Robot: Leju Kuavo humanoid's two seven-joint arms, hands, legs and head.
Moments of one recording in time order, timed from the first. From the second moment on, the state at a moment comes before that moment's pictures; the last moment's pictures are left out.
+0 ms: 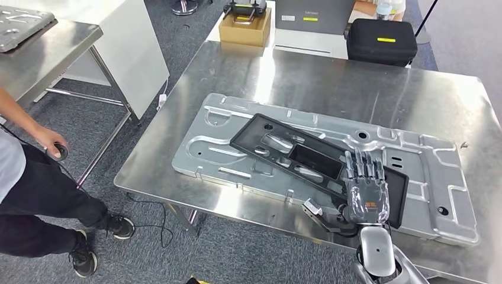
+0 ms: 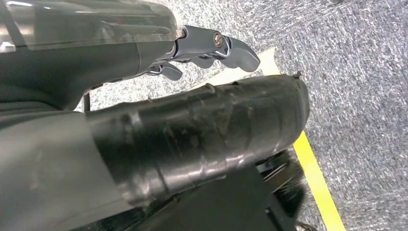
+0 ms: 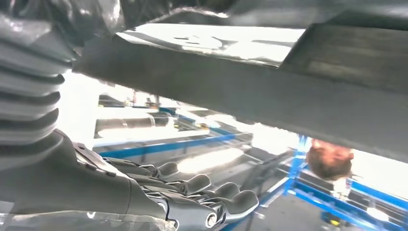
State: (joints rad) left arm -0.17 -0.09 -1.56 -0.13 1.13 0.34 -0.27; right arm -0.22 -0.32 0.48 -1.42 1.49 -0.40 0.44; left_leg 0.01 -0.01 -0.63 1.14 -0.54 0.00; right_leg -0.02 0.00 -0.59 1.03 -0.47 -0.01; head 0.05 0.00
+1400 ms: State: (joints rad) left arm -0.12 -0.08 -1.51 -0.13 1.27 0.43 -0.30; right arm 0.31 -0.08 0.07 -2.08 0.82 -0.69 -0.34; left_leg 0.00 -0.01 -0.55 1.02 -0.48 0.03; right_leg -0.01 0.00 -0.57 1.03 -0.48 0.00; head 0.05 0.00
